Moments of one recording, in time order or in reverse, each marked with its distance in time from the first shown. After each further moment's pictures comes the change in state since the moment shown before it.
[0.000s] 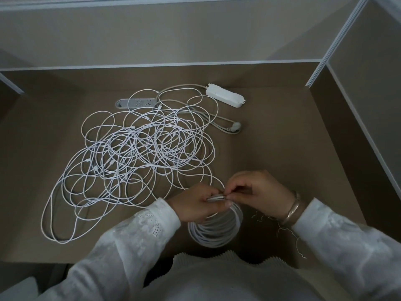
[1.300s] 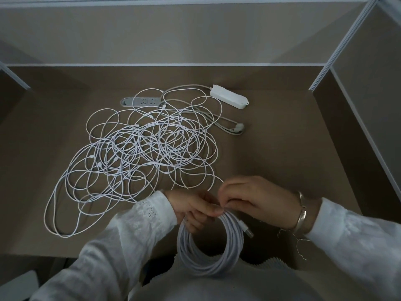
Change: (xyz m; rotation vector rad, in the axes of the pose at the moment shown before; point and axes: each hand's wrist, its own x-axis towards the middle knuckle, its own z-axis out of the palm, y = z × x) left_hand -0.010 0.000 -0.021 -0.648 -0.759 -0.301; right_hand 0.003 -0.045 -0.008 -0.208 -0.214 -0.228
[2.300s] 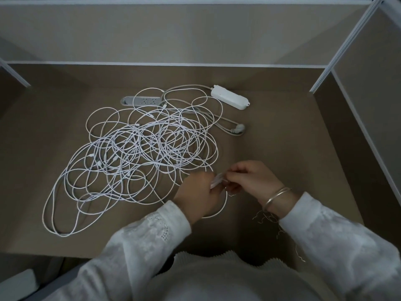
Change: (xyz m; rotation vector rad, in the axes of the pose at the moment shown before) left_hand 0.031 -0.001 0.008 1.242 1.418 0.312; right_hand 0.027 0.020 0.017 0.780 0.391 0.873
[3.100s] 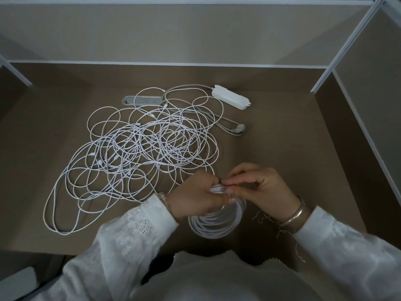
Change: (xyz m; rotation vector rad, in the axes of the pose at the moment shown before) left_hand -0.008 0.013 -0.038 -0.603 -0.417 -0.105; right_hand -0.017 0.020 -0.017 -0.176 -0.082 -0.712
